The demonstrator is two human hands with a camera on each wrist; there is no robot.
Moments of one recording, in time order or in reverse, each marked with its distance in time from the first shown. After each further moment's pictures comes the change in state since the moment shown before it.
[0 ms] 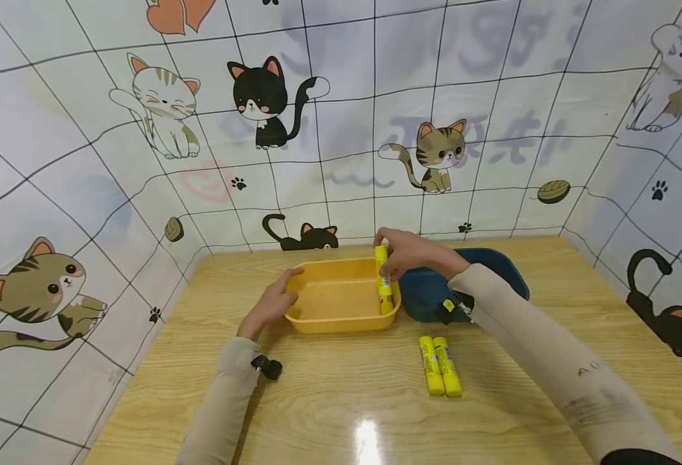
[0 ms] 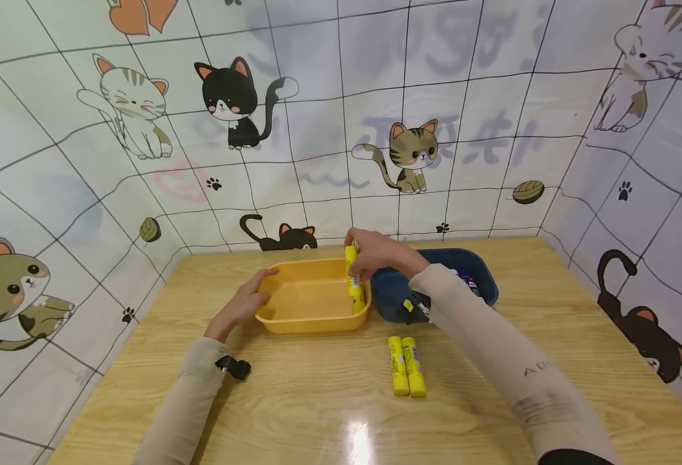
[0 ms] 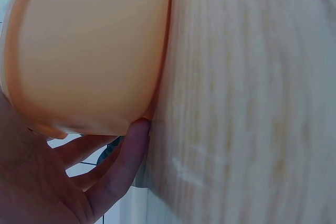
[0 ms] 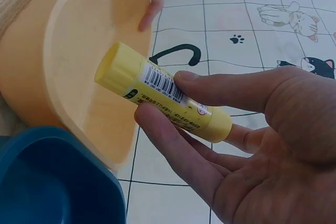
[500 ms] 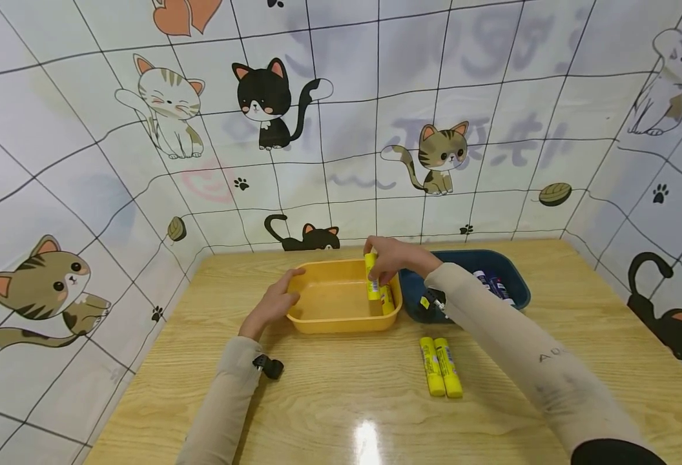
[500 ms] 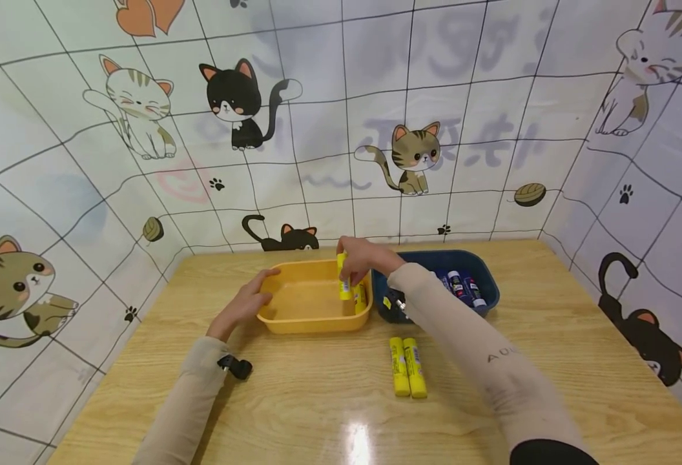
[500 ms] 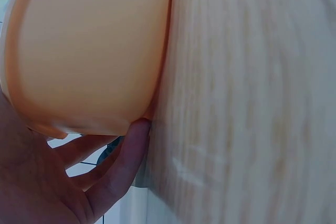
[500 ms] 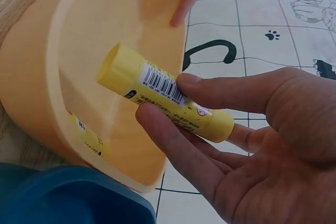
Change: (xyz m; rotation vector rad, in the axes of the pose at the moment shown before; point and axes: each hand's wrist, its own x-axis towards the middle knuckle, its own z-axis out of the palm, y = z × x) left_hand 0.000 -0.002 0.000 0.017 0.016 0.006; right_hand 0.036 -0.004 0.018 -0.022 -0.036 0.106
